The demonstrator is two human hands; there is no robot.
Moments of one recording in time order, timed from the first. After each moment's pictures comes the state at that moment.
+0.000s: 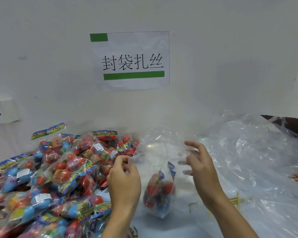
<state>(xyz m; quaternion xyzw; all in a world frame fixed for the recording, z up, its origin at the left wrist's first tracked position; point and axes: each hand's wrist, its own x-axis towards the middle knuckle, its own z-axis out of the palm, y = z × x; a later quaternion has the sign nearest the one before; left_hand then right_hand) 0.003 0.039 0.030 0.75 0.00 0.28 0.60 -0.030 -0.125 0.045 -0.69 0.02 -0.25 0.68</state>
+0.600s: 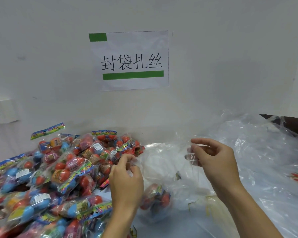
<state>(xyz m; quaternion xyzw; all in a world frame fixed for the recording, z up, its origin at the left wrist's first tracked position) 0.005 0.037 0.025 0.77 -0.04 0.29 0.56 -0.032 -0.151 0.062 -0.67 0.04 -0.32 0.67</state>
